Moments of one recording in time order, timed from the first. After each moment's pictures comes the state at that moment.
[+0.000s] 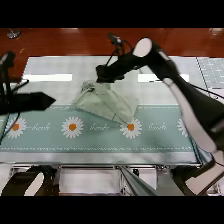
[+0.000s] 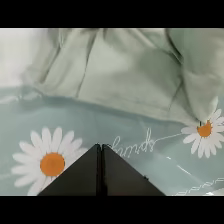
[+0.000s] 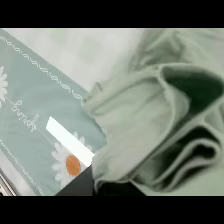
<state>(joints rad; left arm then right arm) 0.04 -0.67 0.78 1.05 -1.16 -1.39 0.53 -1.87 1.90 -0.88 1.14 1.59</state>
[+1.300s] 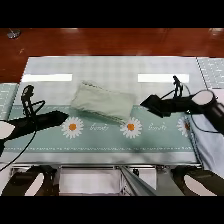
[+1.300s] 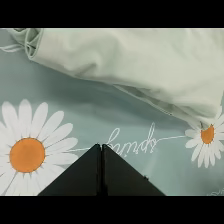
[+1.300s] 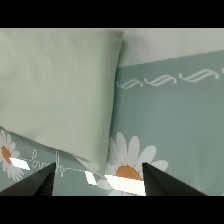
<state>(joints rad) -0.02 -0.63 0.44 0.89 -0.88 -1.38 0.08 -1.12 0.67 -0.68 0.87 1.51</state>
